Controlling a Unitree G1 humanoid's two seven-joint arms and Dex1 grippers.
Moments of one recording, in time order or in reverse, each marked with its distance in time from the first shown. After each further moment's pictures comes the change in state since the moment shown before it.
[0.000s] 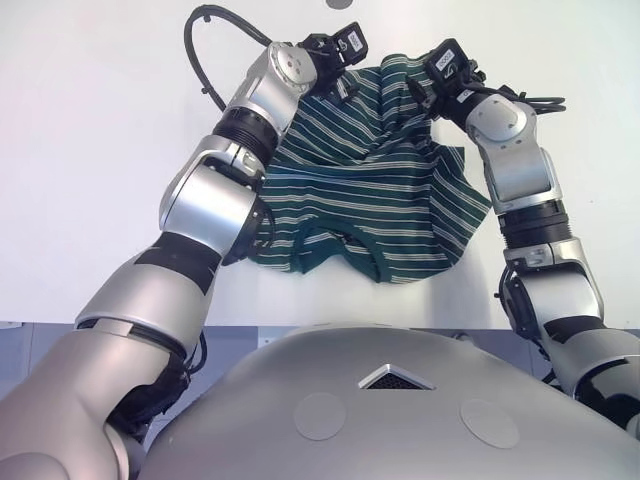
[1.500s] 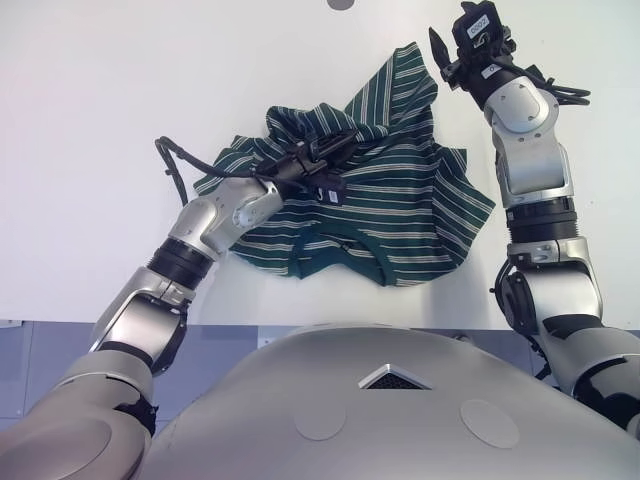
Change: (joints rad) left arm 0.732 0.408 -0.159 -0.969 0.455 -0.608 0.456; right arm -0.011 0.013 -0.102 -0.001 0.004 -0.149 -0.090
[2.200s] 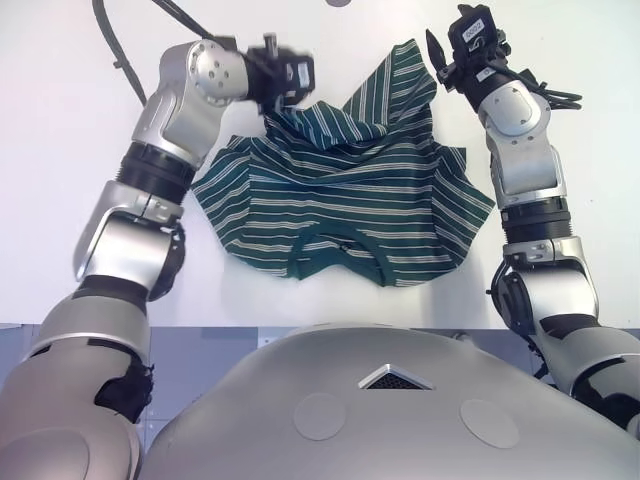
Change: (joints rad) left arm -0.375 0.086 0.054 0.119 -0.391 0.547 -1.013; right arm -0.001 0.018 0.005 0.045 -0.002 -0.045 -0.032
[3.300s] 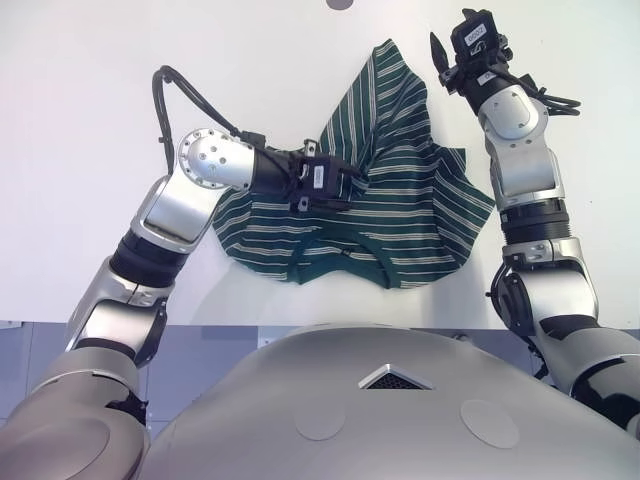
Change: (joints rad) left arm 0.352 0.028 0.030 -0.541 -0.449 0.092 -0.146; right arm 0.005 0.001 -0.003 0.030 0.001 -0.020 -0.035
